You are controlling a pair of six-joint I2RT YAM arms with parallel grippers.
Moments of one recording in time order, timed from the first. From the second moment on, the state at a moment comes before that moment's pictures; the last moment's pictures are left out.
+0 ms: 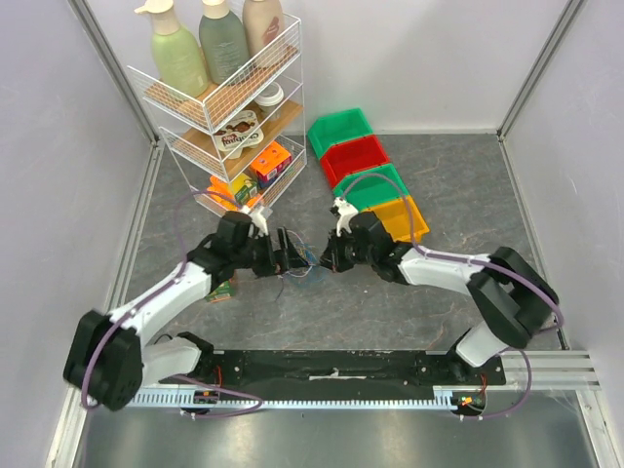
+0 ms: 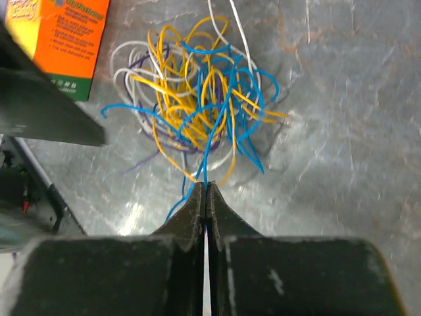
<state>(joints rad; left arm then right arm) -0.41 1.09 0.63 -0.22 0.45 -0.66 0.75 1.62 0.81 0.21 -0.26 0.49</state>
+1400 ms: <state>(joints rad) -0.52 1.02 0.65 -0.26 0.05 -0.78 0.76 0.82 0.69 -0.39 0.42 0.34</state>
